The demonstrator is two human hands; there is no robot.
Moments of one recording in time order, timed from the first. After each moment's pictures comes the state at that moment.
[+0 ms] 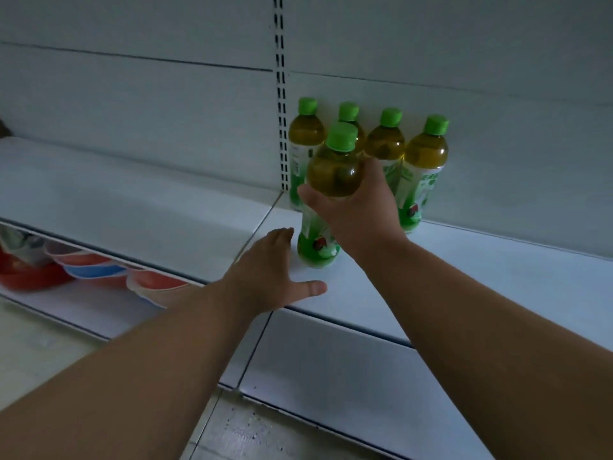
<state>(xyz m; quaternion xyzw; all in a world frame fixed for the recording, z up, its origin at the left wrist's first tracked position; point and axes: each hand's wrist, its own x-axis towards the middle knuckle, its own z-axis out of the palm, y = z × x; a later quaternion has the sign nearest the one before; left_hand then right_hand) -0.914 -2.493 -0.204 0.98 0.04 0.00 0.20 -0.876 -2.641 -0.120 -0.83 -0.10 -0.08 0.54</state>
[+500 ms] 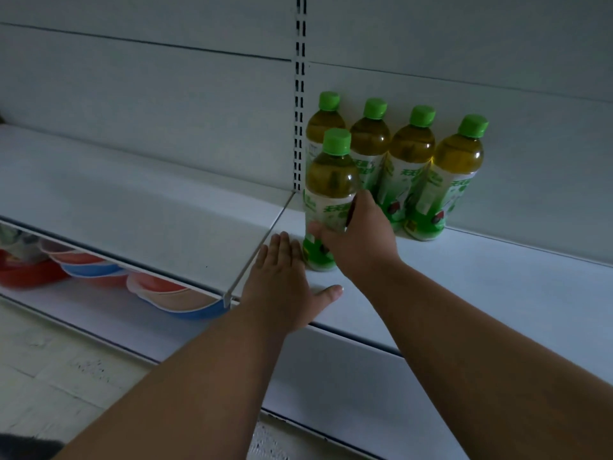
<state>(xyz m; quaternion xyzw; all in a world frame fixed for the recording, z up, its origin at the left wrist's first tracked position) -0.899 -2.494 -0.249 0.99 0.06 0.03 0.08 -0.851 -2.612 -0.170 -0.90 -0.10 -0.05 0.42</state>
